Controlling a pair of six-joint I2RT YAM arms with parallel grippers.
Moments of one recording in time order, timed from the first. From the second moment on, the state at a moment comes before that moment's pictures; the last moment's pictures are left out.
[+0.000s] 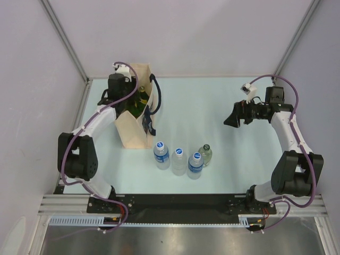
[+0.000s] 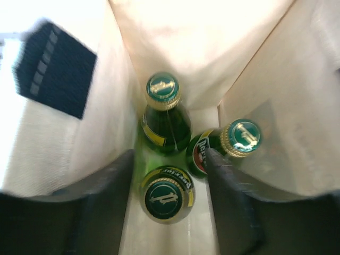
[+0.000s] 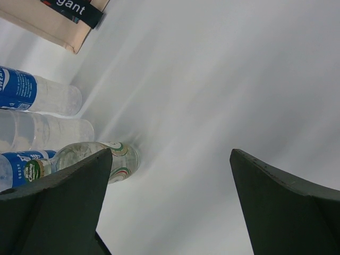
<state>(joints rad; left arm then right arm) -0.18 1.66 1.25 -0.01 -0.12 -0.06 -0.13 1.45 1.19 -0.69 -0.88 -0.38</state>
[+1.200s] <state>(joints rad) -0.36 0.98 1.25 -0.52 0.35 -0.18 0.11 1.36 1.36 -1.11 -0.99 -0.86</state>
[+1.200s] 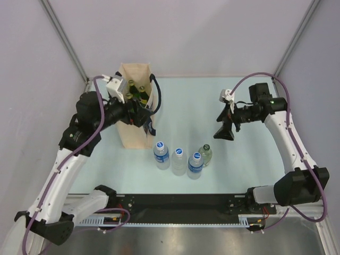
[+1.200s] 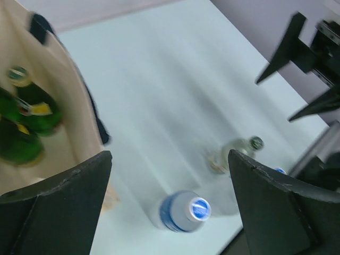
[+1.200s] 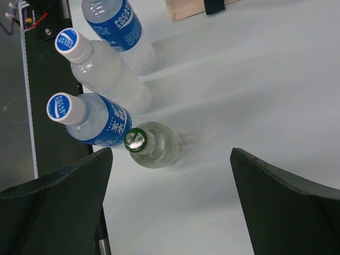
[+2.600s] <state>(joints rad) -0.93 1.38 1.39 -1.10 -0.24 -0.73 0.11 1.22 1.18 -0.99 -0.96 -0.75</state>
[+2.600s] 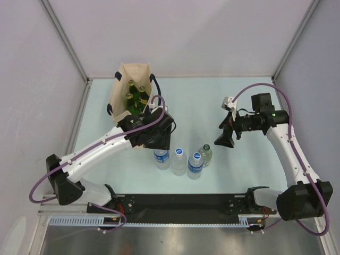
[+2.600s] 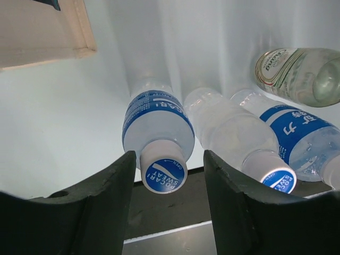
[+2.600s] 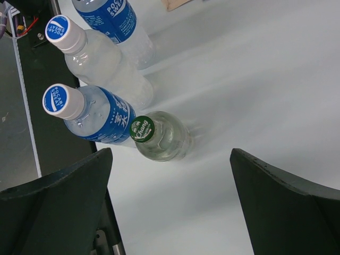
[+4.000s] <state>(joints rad) -0.91 1.51 1.73 -1.31 -0.27 -0.57 0.10 1.22 1.18 -0.97 -0.96 -0.73</state>
